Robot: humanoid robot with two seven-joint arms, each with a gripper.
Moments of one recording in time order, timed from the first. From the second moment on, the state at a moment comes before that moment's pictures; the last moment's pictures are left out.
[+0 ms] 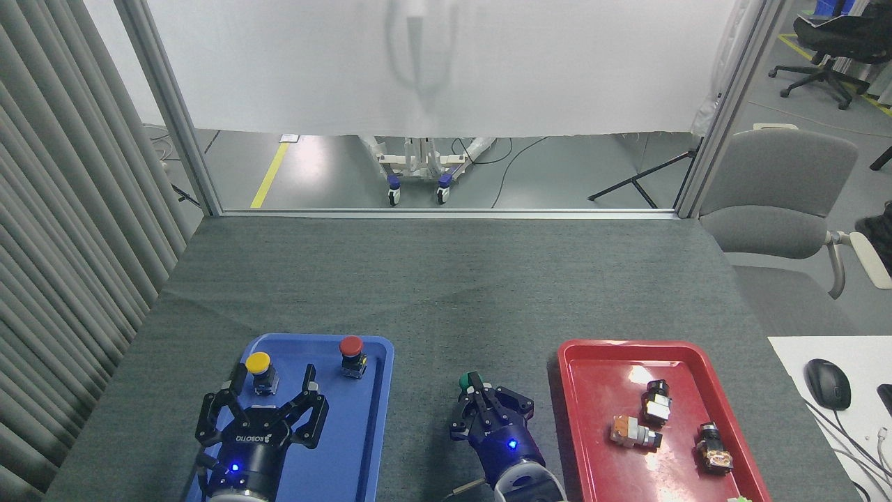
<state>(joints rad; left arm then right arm) 0.02 0.14 -0.17 -1.62 -1.37 0.17 0.14 -0.21 0.20 0.29 -1.10 1.60 0.04 -0.01</state>
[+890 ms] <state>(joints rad) -0.04 0.14 -0.22 -1.56 -1.38 0.14 0.14 -0.14 0.14 0.20 -1.36 1.55 0.07 -0.05</state>
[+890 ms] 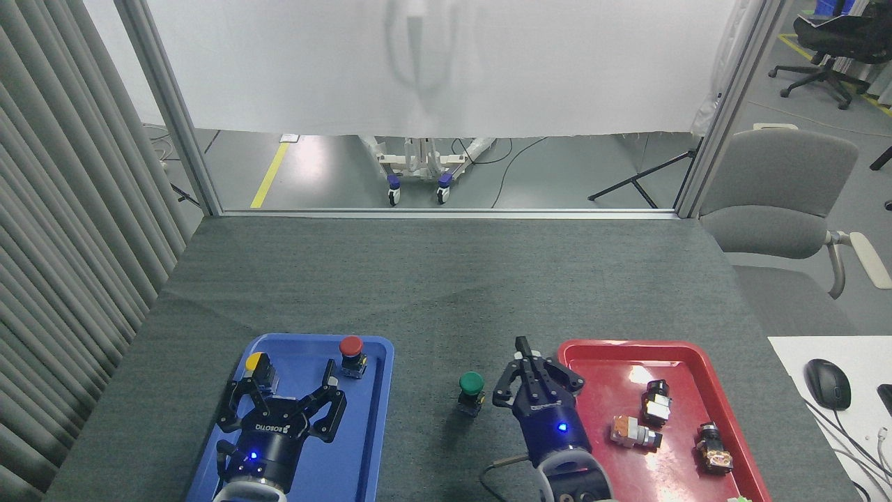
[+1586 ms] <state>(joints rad) -0.09 0.14 -0.24 -1.56 -1.37 0.10 0.13 0.09 0.01 -0.05 -1.61 1.49 0.03 -0.05</state>
